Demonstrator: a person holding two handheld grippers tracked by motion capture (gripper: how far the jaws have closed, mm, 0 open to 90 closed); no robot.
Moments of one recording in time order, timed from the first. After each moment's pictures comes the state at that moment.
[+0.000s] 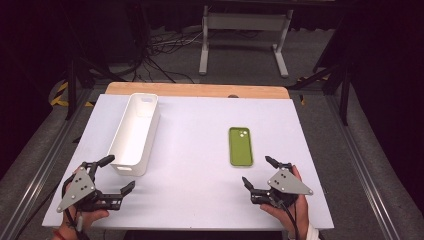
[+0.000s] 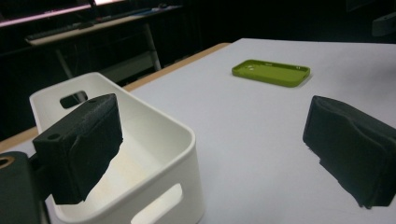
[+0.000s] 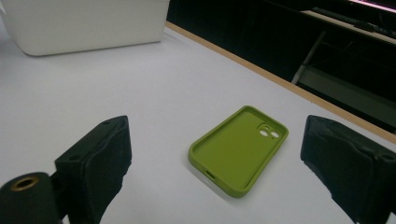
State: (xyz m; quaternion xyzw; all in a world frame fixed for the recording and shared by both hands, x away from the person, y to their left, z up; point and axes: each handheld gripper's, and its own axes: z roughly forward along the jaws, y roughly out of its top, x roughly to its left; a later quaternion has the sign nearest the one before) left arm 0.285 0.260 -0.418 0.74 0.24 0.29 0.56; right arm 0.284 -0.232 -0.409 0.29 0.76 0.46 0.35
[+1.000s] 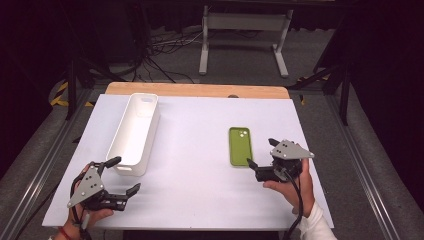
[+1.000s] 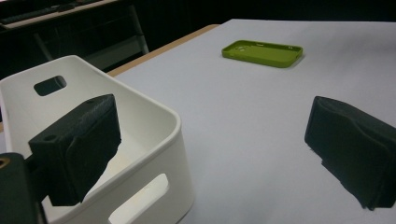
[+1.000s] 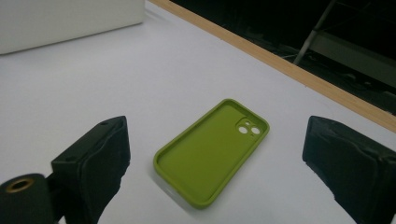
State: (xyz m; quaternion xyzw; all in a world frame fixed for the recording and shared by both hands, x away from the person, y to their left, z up) left arm 0.291 0.252 -0.426 0.76 0.23 0.27 0.54; right arm 0.338 -0.242 -0.373 0.33 0.79 0.42 0.30
